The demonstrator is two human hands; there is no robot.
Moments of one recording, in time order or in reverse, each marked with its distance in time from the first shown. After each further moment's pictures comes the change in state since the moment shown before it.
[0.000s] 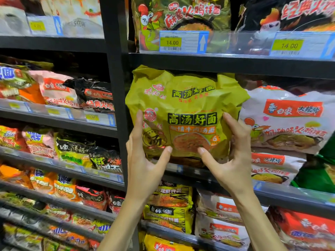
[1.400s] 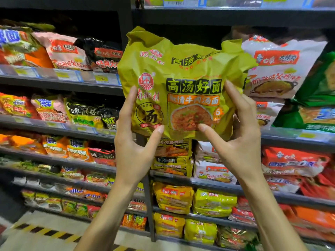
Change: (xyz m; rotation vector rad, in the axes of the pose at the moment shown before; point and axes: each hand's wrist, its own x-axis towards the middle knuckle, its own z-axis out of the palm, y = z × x) left_hand -0.064 0.062 -0.091 -0.118 -0.068 -0.040; right_hand -0.060 -0.125 -0.030 -0.061 -0.087 0.125
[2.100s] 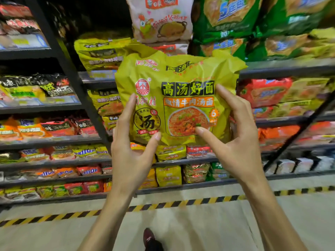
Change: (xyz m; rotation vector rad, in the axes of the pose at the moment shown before) left_hand -0.194 0.153 0.052 -0.078 -0.276 -0.083; right_hand -0.185 -0.096 -0.206 -0.147 0.034 0.268
